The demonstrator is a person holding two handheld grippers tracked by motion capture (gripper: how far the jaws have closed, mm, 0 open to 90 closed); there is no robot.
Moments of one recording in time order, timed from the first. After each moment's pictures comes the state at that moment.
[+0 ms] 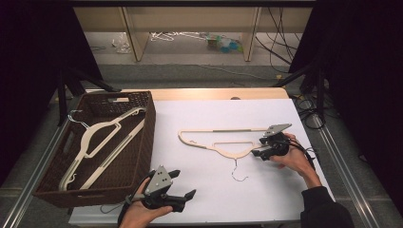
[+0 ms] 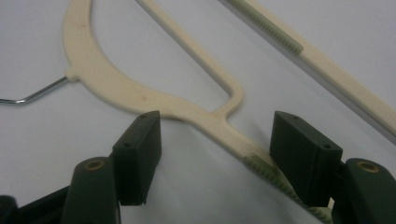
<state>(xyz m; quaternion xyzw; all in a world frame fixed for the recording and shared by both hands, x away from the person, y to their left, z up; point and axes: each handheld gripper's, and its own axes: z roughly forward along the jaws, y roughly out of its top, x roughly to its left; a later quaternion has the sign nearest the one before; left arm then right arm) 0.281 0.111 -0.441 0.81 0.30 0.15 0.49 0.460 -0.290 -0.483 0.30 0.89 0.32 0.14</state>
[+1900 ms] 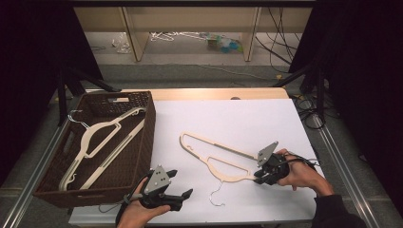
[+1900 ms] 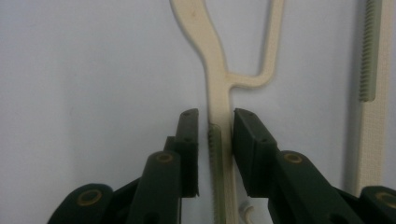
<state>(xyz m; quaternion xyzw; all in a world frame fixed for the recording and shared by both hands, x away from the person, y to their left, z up) 0.283 0.117 -0.445 0.81 0.31 0.15 0.48 0.390 -0.260 -0.462 0.12 0.97 0.20 0.01</state>
